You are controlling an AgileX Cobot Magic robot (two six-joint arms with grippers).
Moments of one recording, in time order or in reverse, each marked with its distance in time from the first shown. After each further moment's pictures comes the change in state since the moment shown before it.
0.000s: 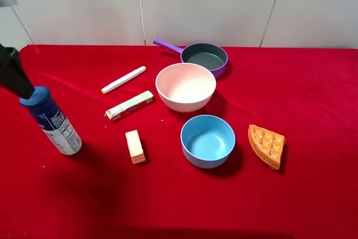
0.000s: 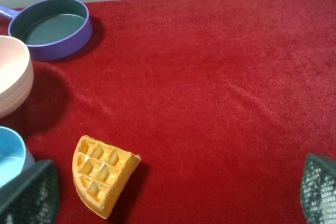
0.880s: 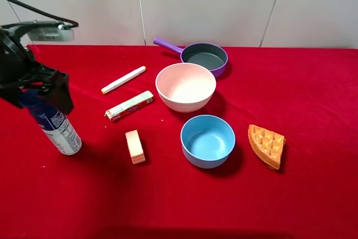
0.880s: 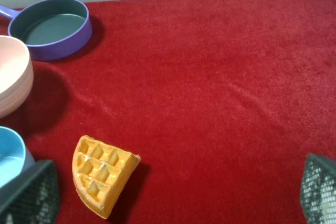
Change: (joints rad) left arm -0.132 0.269 -0.001 0.005 -0.151 0.020; right arm 0.000 0.000 0.000 0.000 0.000 0.000
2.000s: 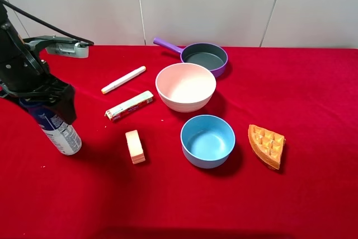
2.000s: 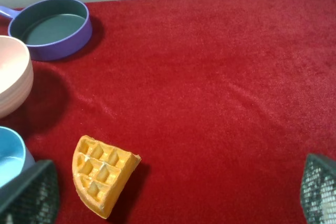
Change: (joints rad) left arm -0.044 0.080 0.000 0.049 -0.026 0.000; right arm 0.000 0.000 0.000 0.000 0.000 0.000
